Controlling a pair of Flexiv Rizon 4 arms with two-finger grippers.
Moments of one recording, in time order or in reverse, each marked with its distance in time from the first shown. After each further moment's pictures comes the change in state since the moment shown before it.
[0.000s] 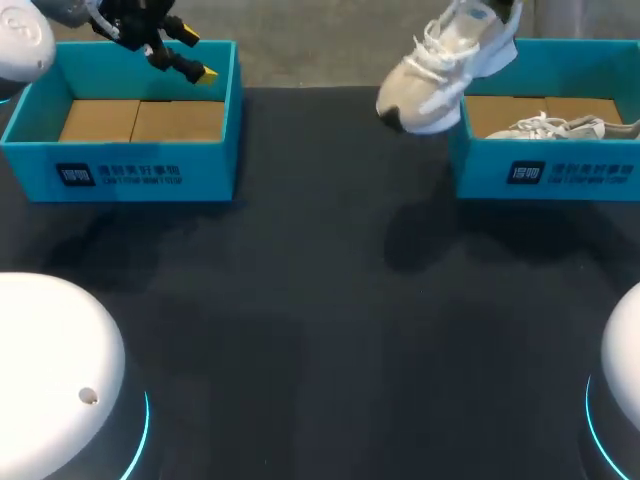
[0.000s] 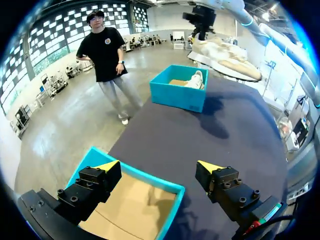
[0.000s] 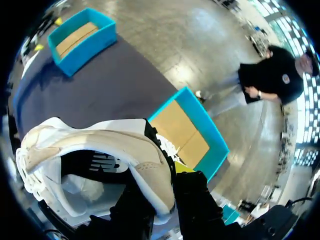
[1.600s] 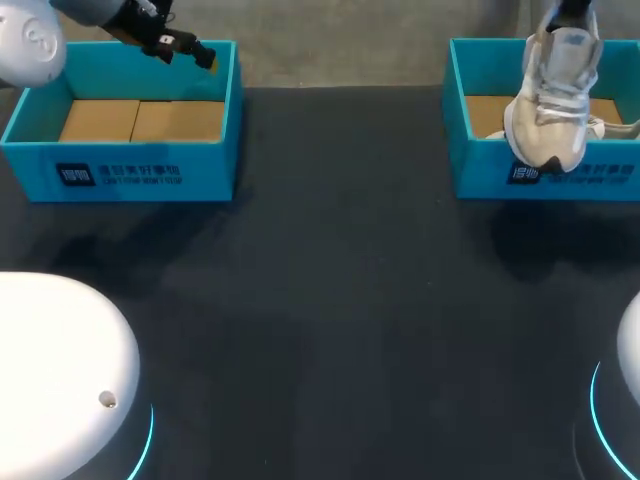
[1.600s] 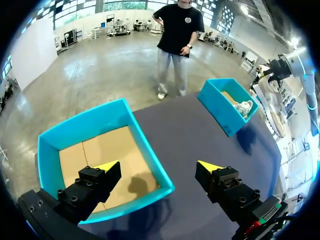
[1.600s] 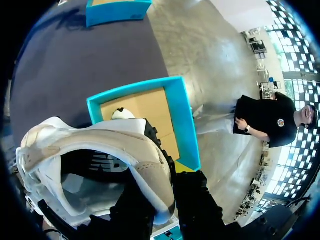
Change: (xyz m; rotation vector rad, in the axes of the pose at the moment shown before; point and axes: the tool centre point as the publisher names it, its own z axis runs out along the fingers) left arm -0.006 0.016 -0.004 -0.135 -0.232 -0.656; right arm -0.087 -0.056 0.056 -0.089 -0.160 -0.388
